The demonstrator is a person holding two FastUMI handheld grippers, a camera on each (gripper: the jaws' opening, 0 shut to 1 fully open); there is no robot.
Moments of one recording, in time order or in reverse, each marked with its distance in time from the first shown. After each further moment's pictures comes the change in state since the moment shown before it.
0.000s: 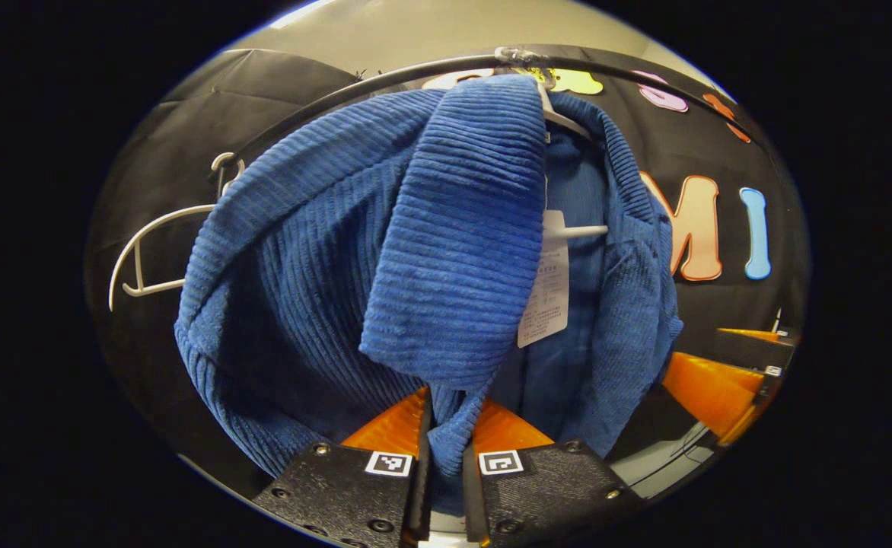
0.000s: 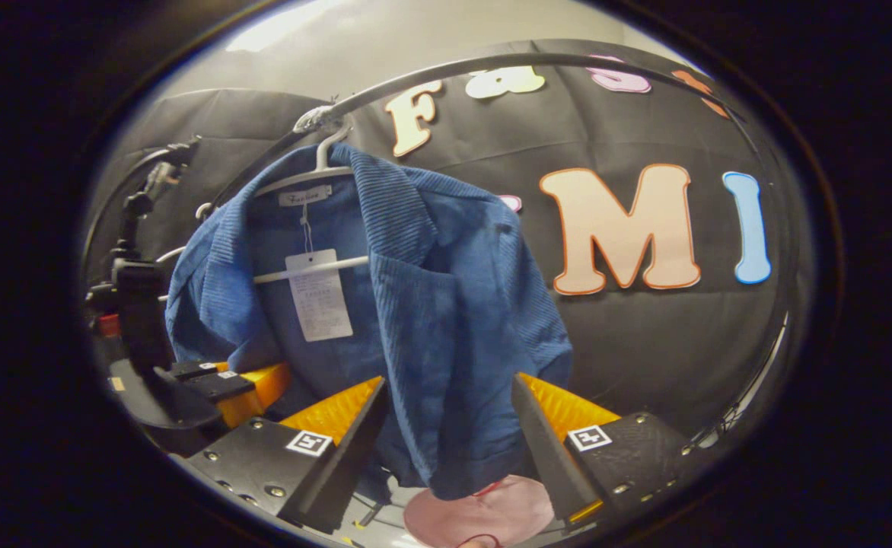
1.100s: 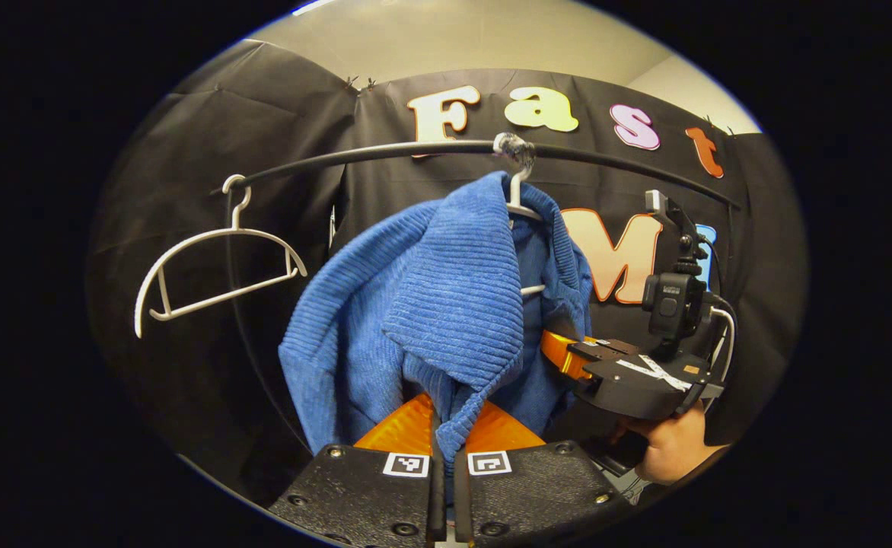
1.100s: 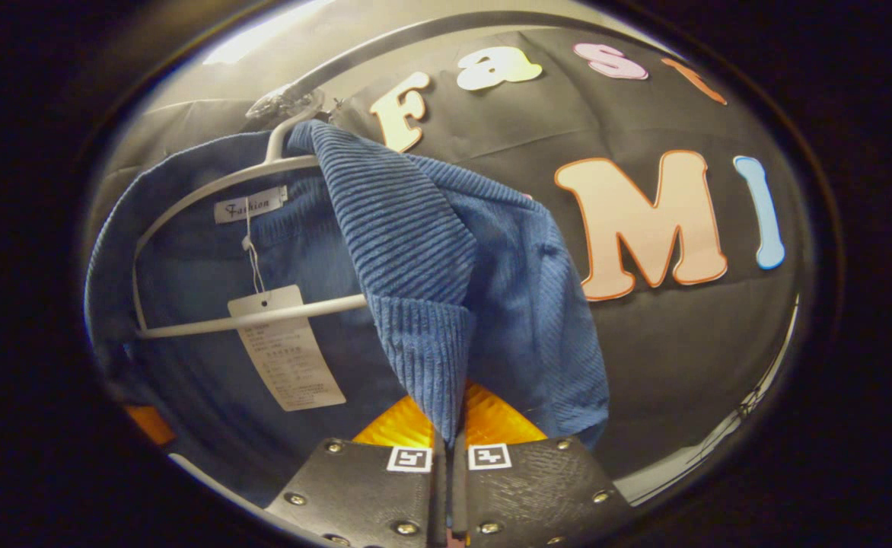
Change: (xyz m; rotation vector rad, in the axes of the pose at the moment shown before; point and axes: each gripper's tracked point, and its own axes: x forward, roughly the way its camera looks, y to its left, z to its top) left arm -0.098 0.011 0.057 -0.053 -0.027 -0.201; right arm 0.065 0.013 0.029 0.037 -0.055 -0.057
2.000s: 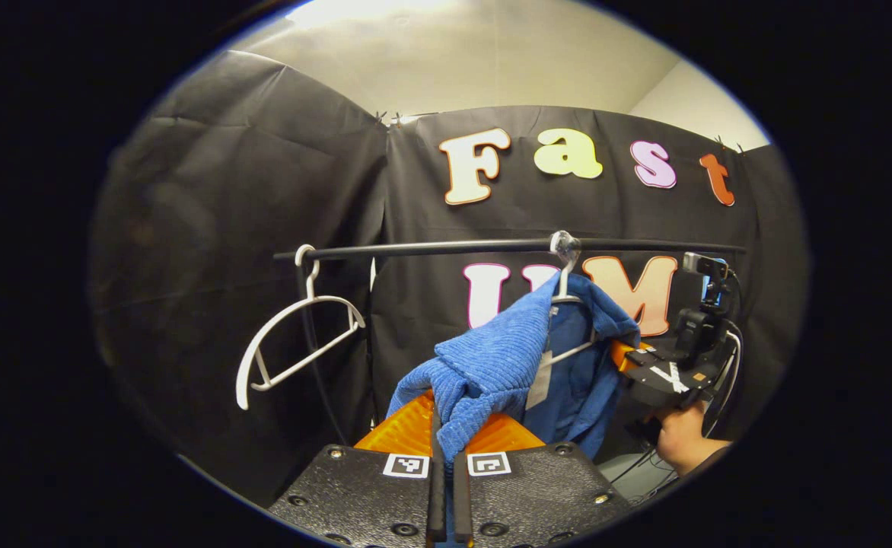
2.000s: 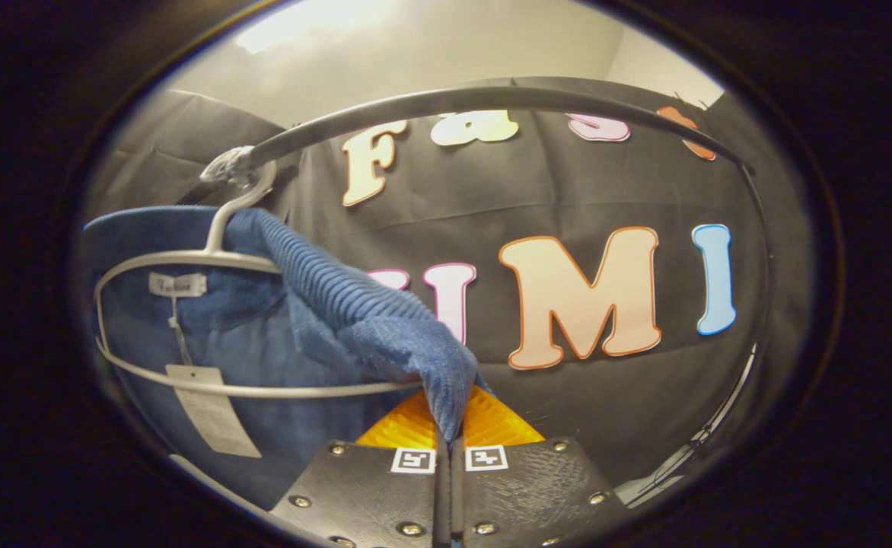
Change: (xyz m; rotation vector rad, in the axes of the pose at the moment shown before) left arm -0.061 0.074 0.088 0.024 -0.096 0.097; right arm -0.005 -0.063 0.088 -0.061 -0.215 -0.220
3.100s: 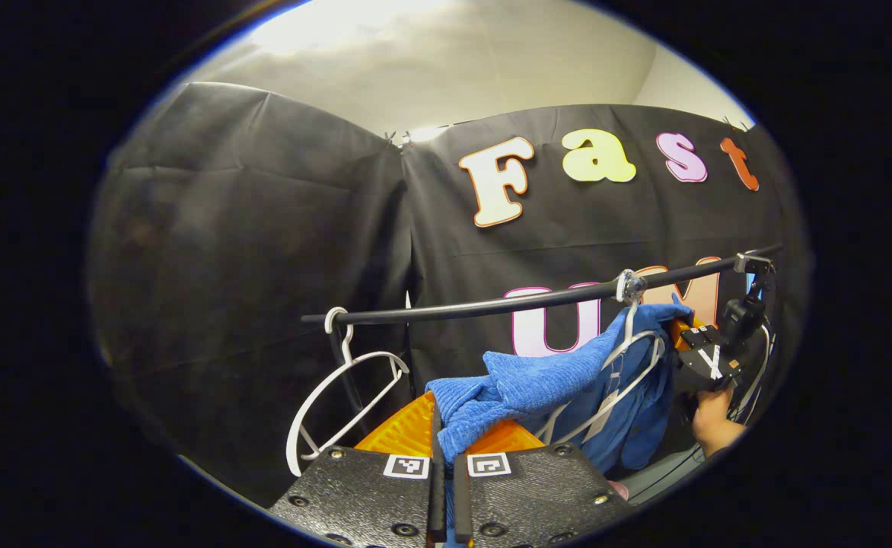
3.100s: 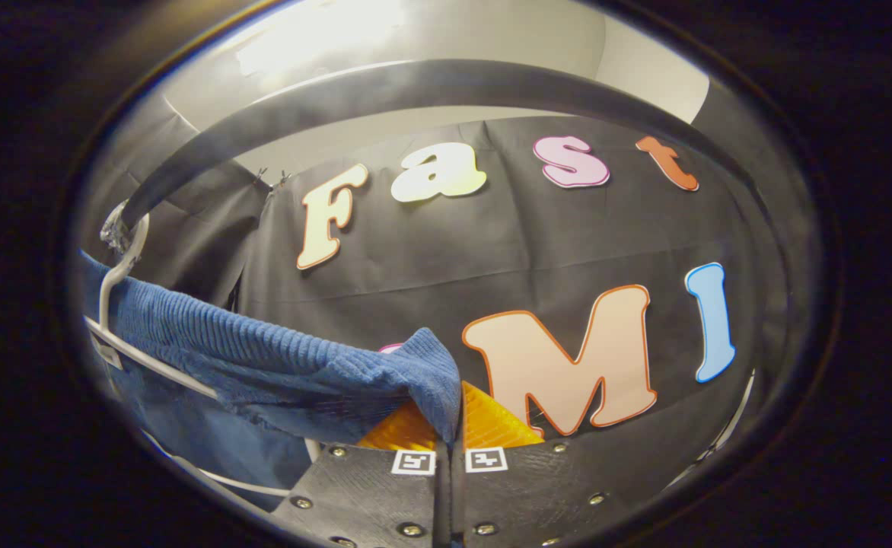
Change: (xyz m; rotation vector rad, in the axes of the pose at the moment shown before) left arm 0.052 0.039 0.055 0.125 -0.028 0.121; right arm 0.088 -0.035 0.062 -0.007 -0.245 -0.088
